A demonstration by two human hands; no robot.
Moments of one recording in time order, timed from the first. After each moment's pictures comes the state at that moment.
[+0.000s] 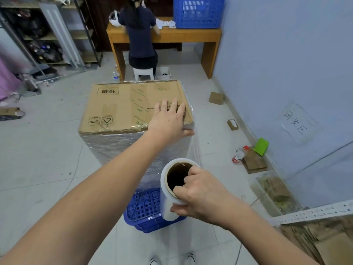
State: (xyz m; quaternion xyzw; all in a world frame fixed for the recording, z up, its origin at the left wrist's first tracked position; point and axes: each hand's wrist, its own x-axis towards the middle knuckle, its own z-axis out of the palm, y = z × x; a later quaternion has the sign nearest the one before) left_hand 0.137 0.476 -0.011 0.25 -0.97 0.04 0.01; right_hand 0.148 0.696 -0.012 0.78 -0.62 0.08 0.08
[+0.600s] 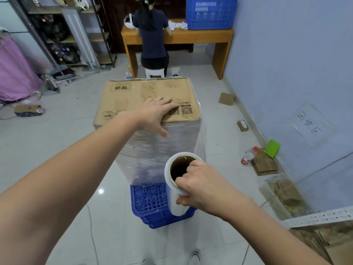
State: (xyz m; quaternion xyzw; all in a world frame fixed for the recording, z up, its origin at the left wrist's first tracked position) left_hand 0.204 0.429 0.028 0.18 -0.98 -0.06 -0.09; right_hand 0.165 0.704 0.005 0.77 -0.64 0.03 0.02
